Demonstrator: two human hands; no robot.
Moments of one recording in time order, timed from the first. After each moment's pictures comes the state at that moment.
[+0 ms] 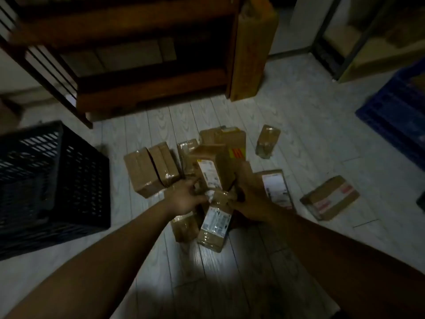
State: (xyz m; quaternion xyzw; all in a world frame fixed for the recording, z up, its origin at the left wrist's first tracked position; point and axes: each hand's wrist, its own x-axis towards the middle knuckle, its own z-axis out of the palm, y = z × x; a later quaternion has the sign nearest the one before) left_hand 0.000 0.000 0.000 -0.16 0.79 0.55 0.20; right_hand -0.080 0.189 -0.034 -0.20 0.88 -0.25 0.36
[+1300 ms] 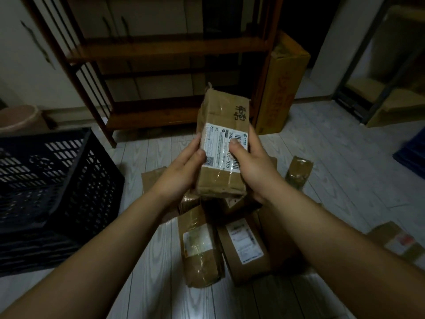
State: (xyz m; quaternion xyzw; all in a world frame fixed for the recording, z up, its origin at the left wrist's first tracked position) left_hand -0.001 -0.062 -0.009 -0.15 0.72 0.68 -0.06; right_hand -0.088 0.078 0.008 -0.19 0.67 -0.68 0.22
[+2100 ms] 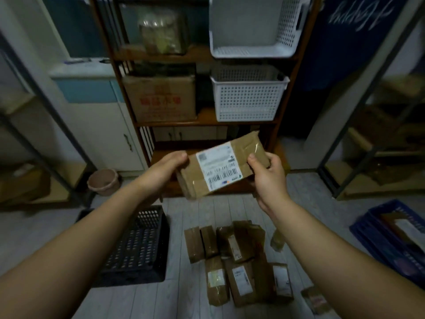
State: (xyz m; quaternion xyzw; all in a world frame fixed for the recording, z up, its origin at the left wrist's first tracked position) left_hand 0.092 -0.139 0.593 -0.27 0.72 0.64 -0.02; right_hand -0.036 0.042 0.563 -0.06 0.66 -0.74 0.14
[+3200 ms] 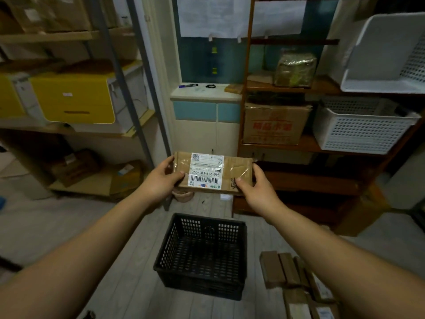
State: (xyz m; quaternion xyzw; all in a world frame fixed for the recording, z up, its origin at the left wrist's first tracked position) left_hand 0.370 -0.424 0.646 -0.39 0.71 0.54 -0.21; right_hand 0.211 -0.266 0.619 -0.30 0.74 -0.54 0.24
